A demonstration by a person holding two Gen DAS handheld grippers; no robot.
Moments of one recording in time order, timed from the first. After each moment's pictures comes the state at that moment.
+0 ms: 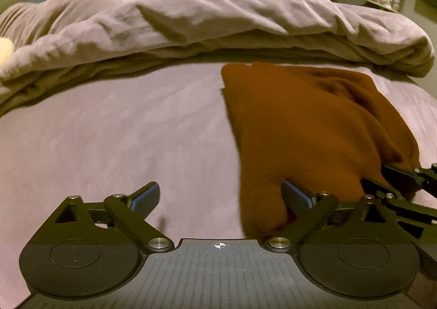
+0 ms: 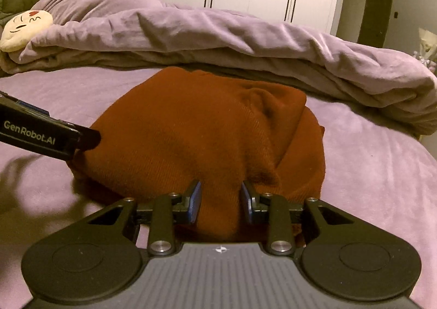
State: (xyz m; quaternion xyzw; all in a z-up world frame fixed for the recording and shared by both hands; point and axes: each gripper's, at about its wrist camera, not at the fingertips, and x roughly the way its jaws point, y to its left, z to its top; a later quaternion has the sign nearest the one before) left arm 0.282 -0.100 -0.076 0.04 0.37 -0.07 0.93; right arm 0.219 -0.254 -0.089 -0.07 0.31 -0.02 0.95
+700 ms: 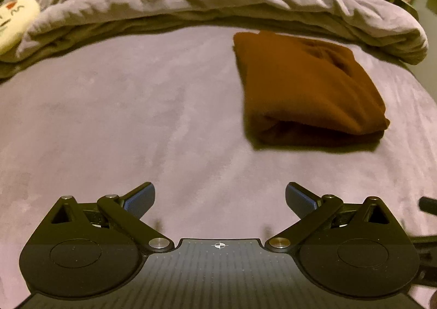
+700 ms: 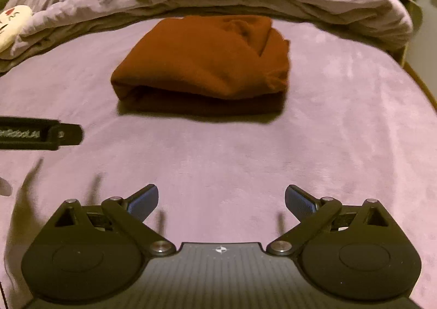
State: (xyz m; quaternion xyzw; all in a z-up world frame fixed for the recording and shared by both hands) left arm 0.193 -0.076 -0.029 0.02 0.45 -0.05 0.89; right arm 0.123 -0.232 -0.040 0.02 0.46 -0.09 0.88
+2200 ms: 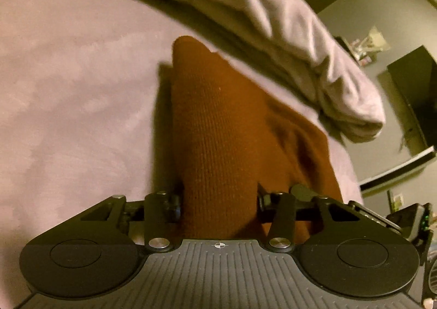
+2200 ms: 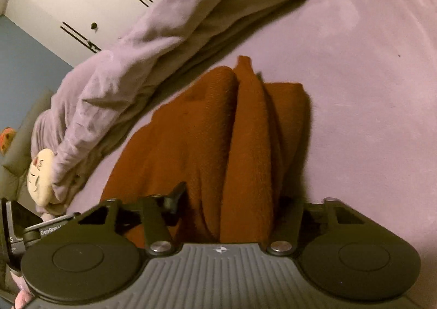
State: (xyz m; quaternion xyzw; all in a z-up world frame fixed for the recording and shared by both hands) left arm 0.387 -0.081 -0.082 -0.24 0.48 -0.22 0.82; right arm 0.309 -0.378 -0.090 0.34 0.38 0.04 0.86
